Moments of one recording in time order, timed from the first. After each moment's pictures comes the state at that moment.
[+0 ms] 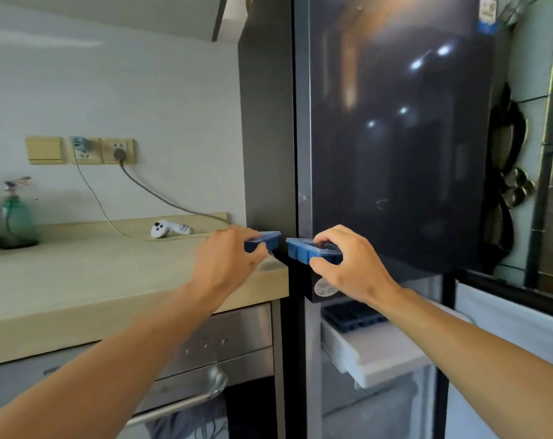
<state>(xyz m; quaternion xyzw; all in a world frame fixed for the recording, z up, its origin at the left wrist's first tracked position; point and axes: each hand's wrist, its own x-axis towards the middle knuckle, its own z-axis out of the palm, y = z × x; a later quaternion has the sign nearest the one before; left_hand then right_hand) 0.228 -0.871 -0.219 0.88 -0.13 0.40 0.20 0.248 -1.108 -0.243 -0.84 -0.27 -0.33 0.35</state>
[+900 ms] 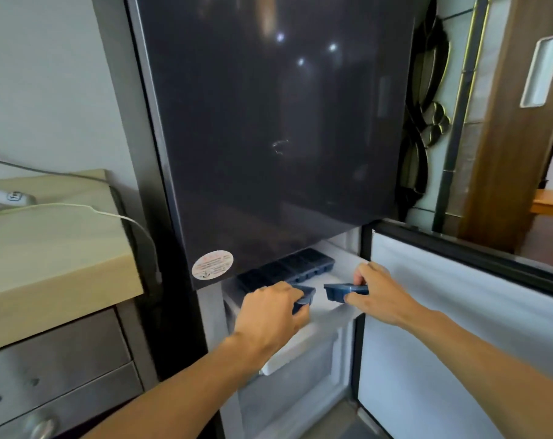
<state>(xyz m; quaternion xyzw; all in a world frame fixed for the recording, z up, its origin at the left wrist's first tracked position) 0.335 -1.107 -0.389 0.94 -0.27 0.20 0.10 0.326 -1.355 -0.398 -0.96 0.01 -0.13 0.26</state>
